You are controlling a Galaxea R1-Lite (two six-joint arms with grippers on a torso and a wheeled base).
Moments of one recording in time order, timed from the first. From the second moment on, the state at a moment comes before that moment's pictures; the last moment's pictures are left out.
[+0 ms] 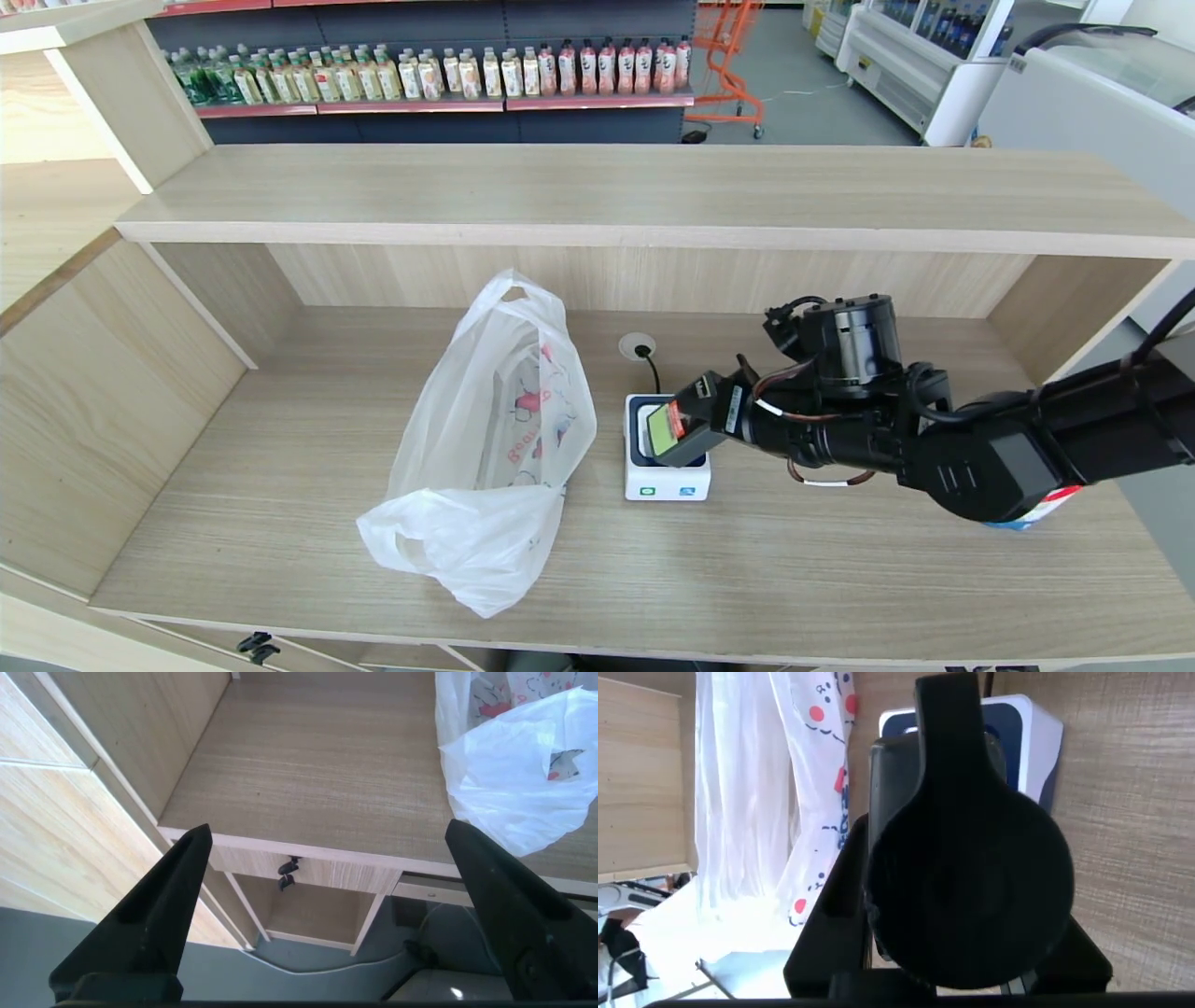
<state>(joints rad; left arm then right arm) 0.00 0.00 0.00 0.05 0.13 0.01 0.52 1.94 -1.00 -0.50 0.14 0.57</state>
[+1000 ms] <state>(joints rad) 0.00 0.00 0.00 0.05 0.13 0.01 0.55 1.66 -1.00 -0.41 0.13 0.22</state>
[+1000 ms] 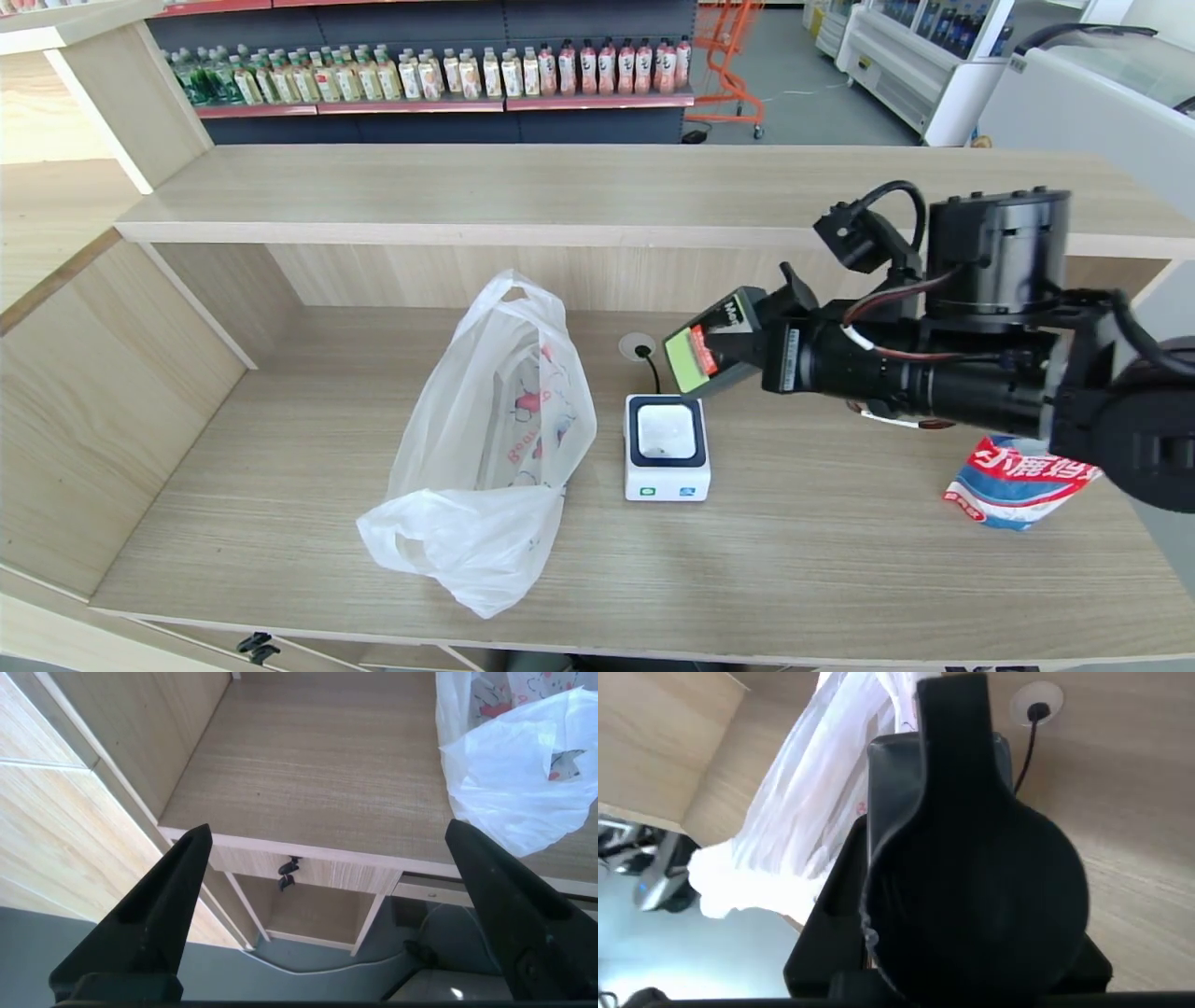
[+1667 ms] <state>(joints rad) 0.00 0.00 0.00 0.05 0.13 0.01 0.56 1.28 -0.77 -0.25 0.02 0.09</state>
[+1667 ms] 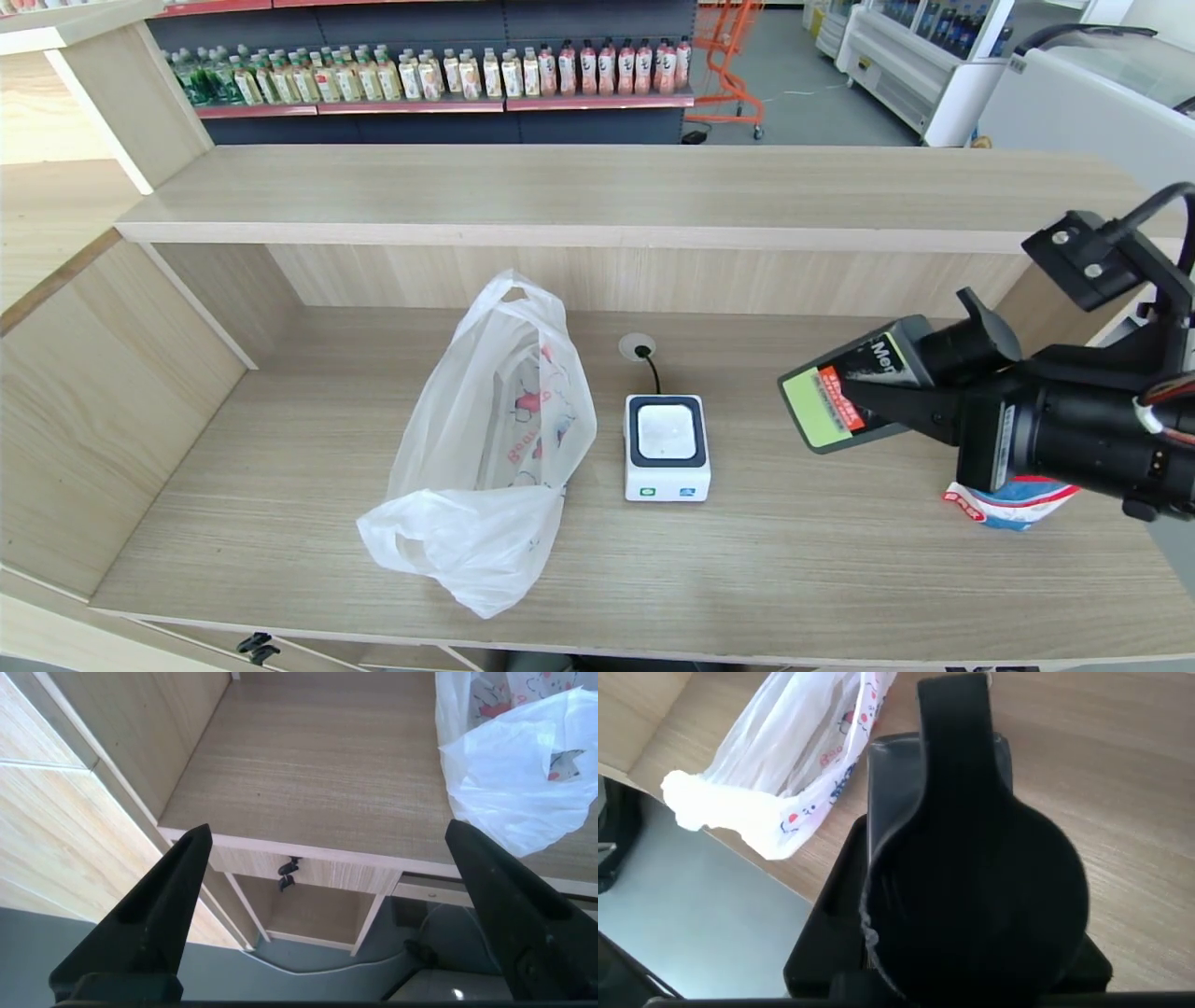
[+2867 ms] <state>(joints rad) 0.00 0.00 0.00 0.05 0.13 0.01 0.63 1.59 -0.86 -0.27 0.02 0.25</state>
